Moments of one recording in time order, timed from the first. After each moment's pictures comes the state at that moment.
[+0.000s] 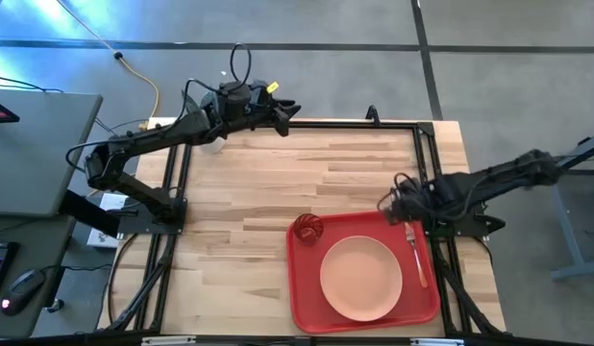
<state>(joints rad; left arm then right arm) 0.43 1.43 1.29 -0.05 -0.06 -0.39 0.26 0.93 0.72 -1.19 0.13 1.53</state>
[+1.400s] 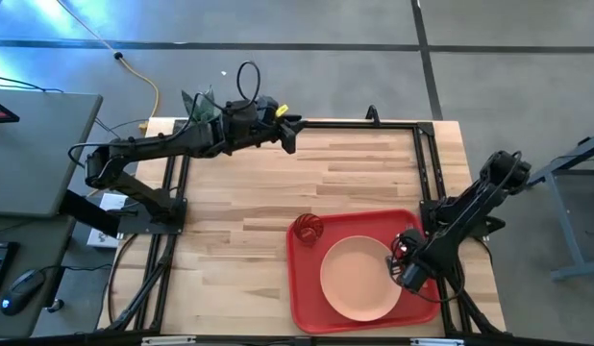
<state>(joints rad) 0.27 1.43 1.29 -0.05 -0.21 -0.44 0.88 1.43 0.71 -0.90 0.00 2.21</state>
